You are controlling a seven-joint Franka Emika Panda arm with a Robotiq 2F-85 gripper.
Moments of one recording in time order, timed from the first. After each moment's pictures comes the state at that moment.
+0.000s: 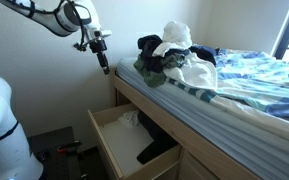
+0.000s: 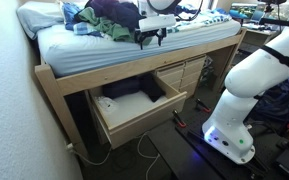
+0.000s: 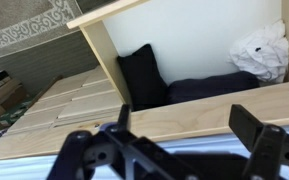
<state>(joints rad) 0.12 -0.49 0.35 -2.44 -0.19 2.07 0.85</state>
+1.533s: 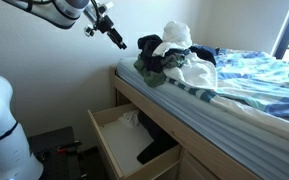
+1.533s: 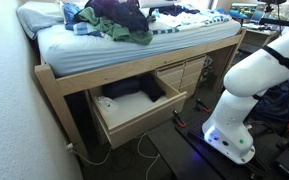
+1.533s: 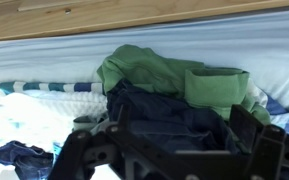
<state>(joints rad) 0.07 -0.53 0.32 -2.35 -0.40 2.36 0.77</state>
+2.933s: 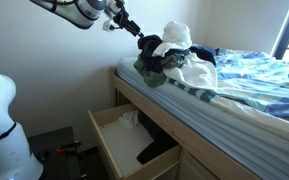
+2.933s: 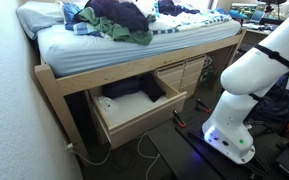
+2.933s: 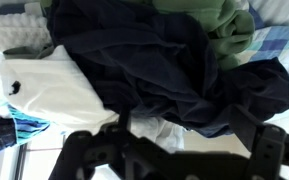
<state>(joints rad) -0.06 -0.34 0.34 -2.19 -0.44 2.70 0.75</state>
